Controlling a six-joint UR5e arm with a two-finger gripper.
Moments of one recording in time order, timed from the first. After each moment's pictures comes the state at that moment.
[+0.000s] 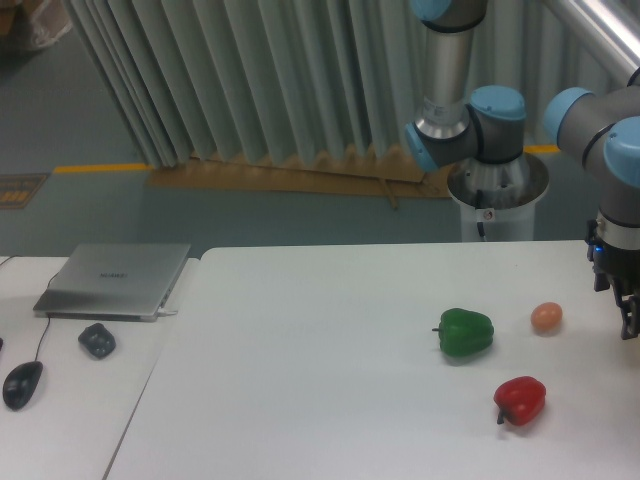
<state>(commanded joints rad) 2.60 -1.86 -1.51 -1.33 1.59 1.75</state>
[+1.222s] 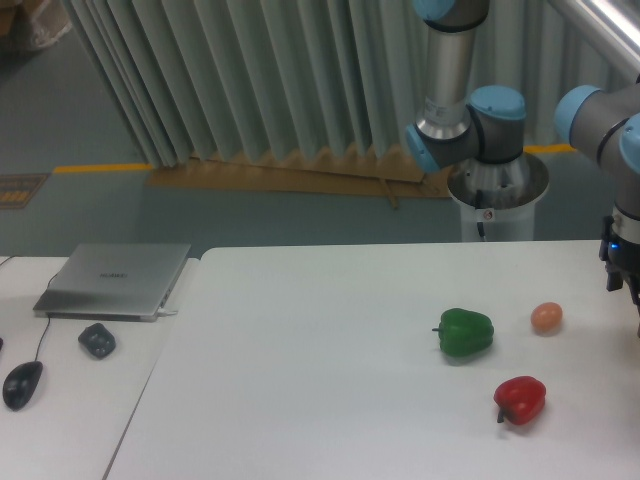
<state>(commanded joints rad) 2.65 -1.85 -1.52 -1.31 1.57 1.74</state>
